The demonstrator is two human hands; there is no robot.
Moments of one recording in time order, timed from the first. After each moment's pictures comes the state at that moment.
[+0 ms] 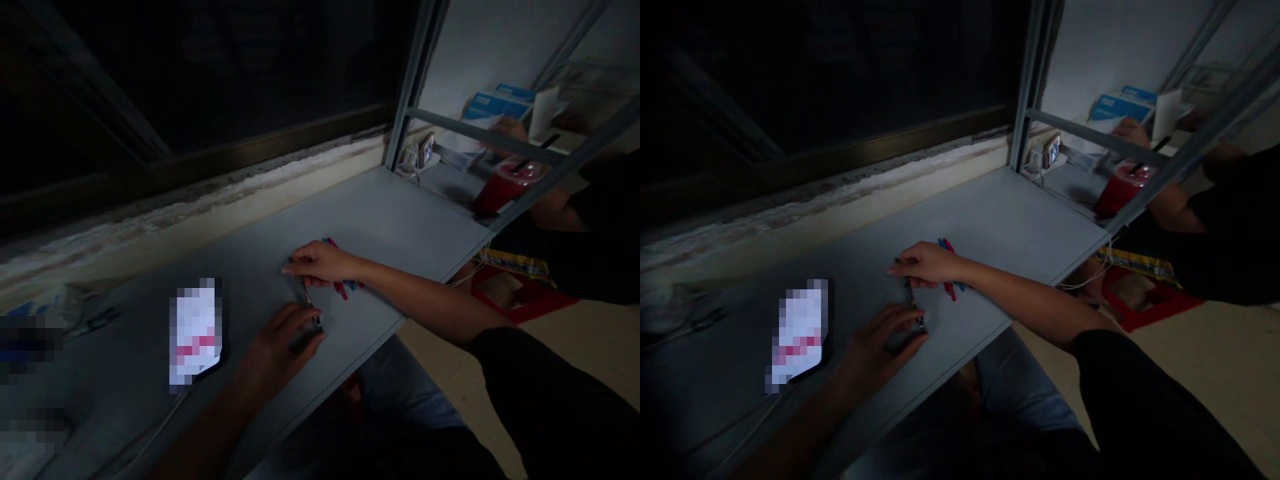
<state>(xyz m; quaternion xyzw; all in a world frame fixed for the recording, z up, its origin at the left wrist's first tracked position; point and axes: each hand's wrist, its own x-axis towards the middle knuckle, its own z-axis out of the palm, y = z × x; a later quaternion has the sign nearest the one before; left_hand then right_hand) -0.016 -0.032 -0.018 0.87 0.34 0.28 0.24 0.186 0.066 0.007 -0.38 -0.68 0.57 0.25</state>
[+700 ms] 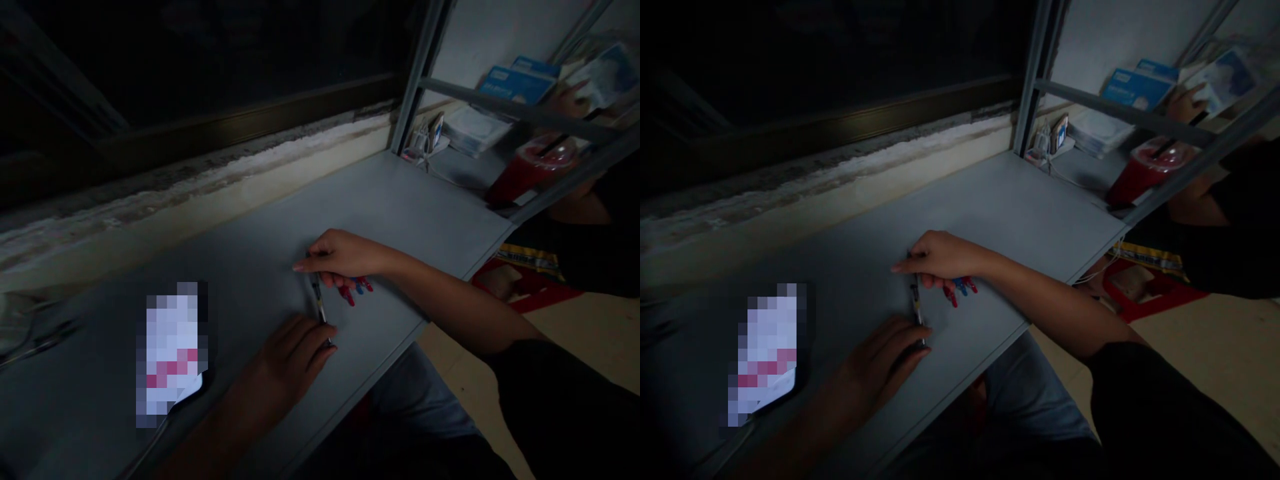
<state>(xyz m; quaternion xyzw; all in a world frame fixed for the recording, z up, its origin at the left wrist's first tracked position) -0.004 -0.026 -0.011 0.93 0.22 0.24 0.15 0.214 0.064 0.026 -0.44 -0.66 0.58 0.18</state>
